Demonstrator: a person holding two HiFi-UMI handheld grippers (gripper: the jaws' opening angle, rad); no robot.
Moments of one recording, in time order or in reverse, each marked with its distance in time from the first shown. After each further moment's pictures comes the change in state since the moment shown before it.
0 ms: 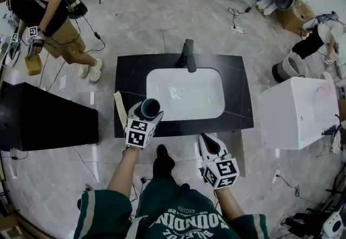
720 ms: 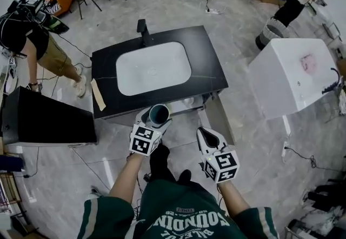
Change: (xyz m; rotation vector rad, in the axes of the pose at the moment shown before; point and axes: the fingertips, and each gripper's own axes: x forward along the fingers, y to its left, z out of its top) left arm -0.055 -0.344 -0.079 0.159 0.034 -0.200; right arm -0.250 -0.089 -0.146 0.069 -0.083 -0.062
